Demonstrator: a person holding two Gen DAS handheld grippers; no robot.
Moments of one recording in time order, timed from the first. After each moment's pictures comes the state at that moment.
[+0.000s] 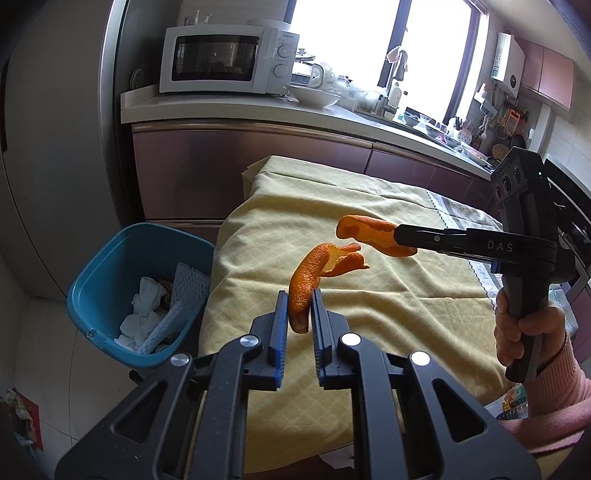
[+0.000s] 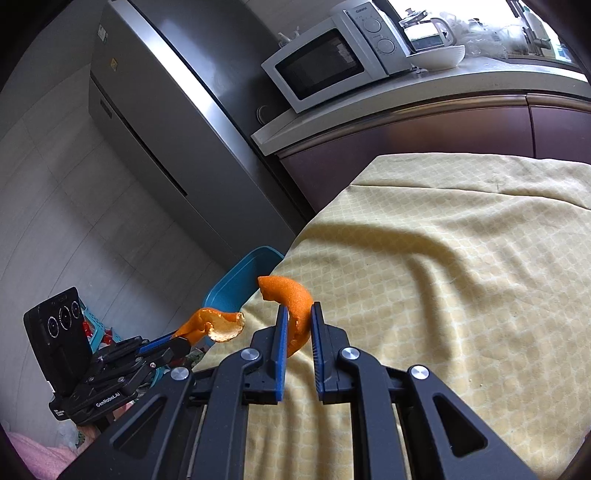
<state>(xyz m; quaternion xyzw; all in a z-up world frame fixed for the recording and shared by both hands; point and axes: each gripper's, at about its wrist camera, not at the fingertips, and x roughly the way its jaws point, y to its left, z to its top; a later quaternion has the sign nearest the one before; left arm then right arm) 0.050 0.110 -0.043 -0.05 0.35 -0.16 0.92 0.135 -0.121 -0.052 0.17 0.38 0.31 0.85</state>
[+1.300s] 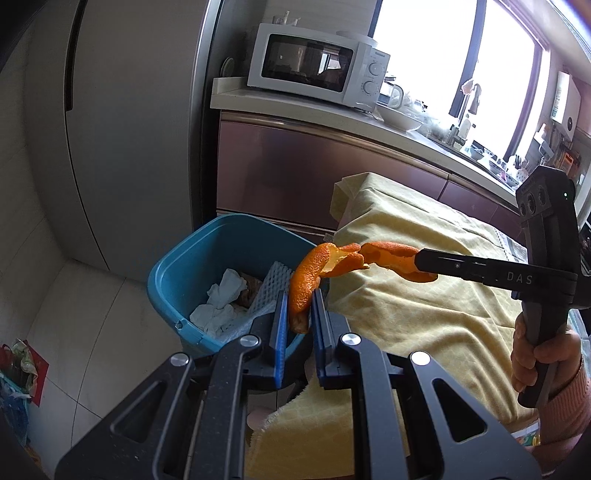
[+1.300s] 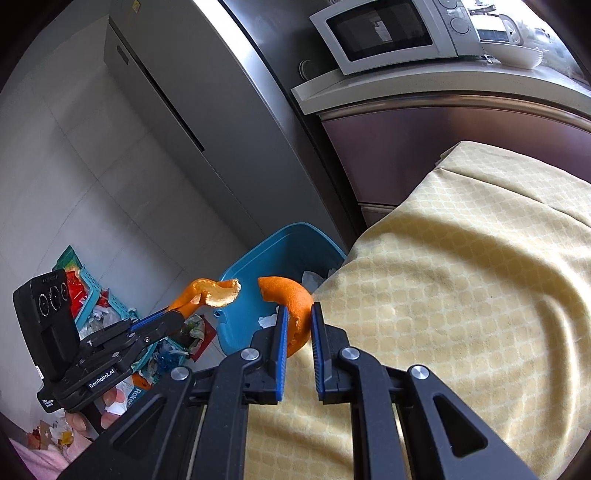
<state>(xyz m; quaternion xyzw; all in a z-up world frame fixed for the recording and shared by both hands) 0.059 0.206 -0.056 -0.10 0.35 -0.04 0.93 0.170 -0.012 -0.055 0.10 0.42 0.36 0.83</state>
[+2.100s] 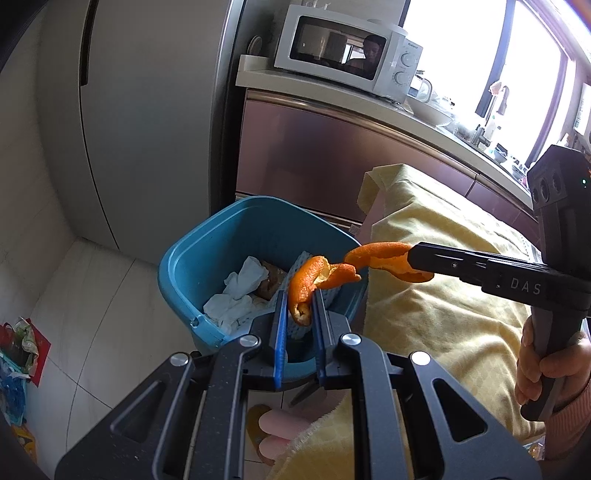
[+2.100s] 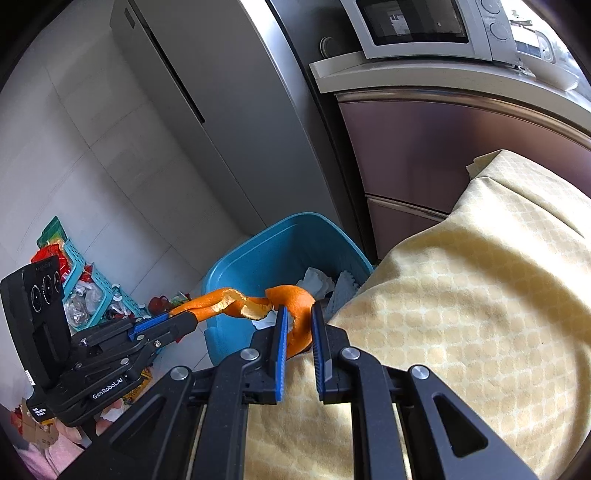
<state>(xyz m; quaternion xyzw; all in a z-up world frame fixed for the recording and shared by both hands) 0.087 0.227 -0.087 -0.12 0.38 0.00 0.92 0.184 0.044 -0.064 0.03 0.44 0.36 0.82</state>
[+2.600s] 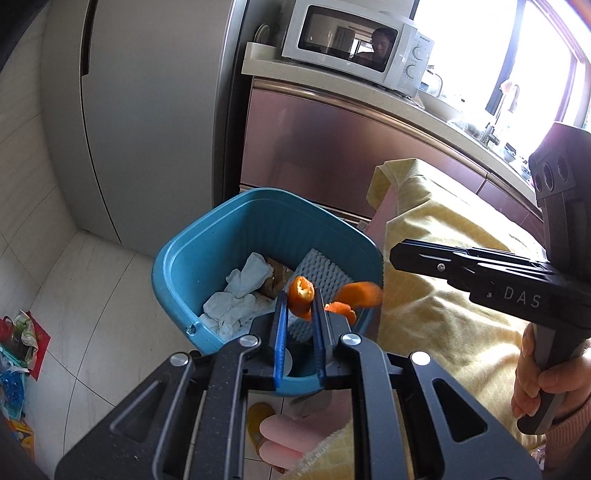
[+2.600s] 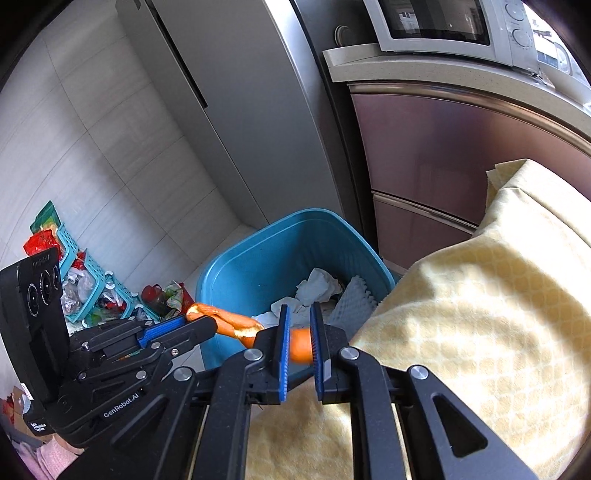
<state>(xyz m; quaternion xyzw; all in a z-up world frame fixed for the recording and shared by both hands) 0.106 0.228 -0.104 -0.13 0.39 0.01 0.91 0.195 0.074 -0.072 0.00 0.45 0.36 0.82</state>
